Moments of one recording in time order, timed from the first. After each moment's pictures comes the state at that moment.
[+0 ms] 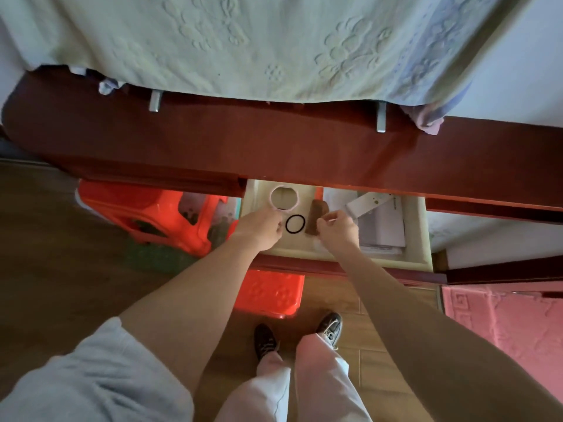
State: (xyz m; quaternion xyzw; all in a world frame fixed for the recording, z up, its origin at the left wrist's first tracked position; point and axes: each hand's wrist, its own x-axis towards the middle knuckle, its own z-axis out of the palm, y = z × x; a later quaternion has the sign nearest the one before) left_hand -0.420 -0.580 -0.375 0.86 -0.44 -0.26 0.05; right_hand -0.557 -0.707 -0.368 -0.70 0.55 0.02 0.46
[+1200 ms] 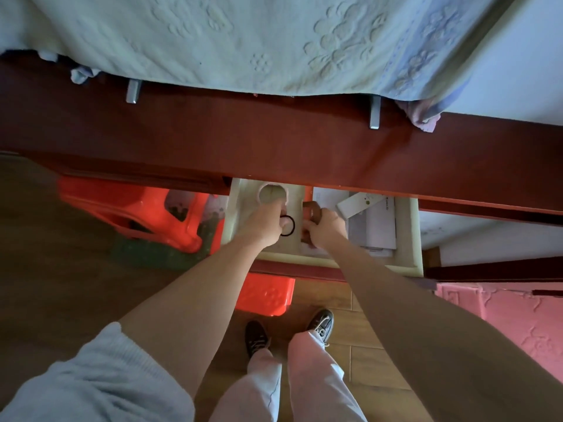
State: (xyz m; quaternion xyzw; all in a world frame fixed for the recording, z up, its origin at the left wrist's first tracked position) left_hand -0.432 -0.620 -0.403 0.87 -0.34 -0.32 0.16; right_hand -0.543 -0.736 -0.405 -0.73 0.51 0.11 0.43
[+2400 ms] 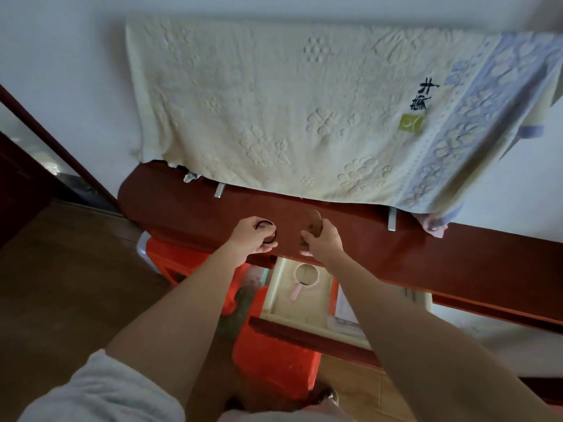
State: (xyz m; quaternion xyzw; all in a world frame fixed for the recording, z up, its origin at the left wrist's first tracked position) left_hand -0.337 -0.573 -0.211 0.73 0.01 -0.36 0.57; right_hand -0.435 -0.730 -0.245 -0.69 0.40 -0.05 0.60
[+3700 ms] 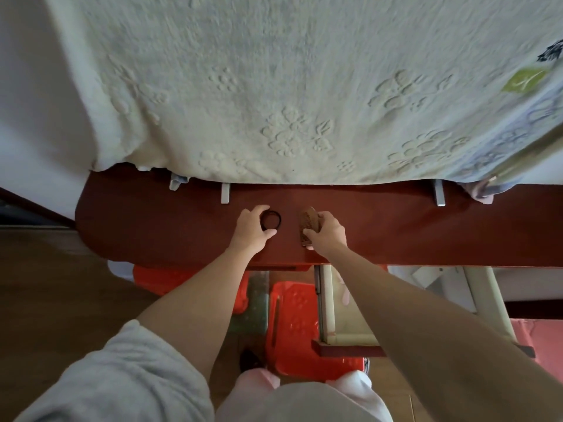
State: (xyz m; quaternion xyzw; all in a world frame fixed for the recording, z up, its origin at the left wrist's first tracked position) left_hand -0.149 -0.542 -0.333 0.88 -0.29 -0.27 0.26; right_hand -0.294 -0.673 -0.317 -0.74 0.51 0.00 0.45
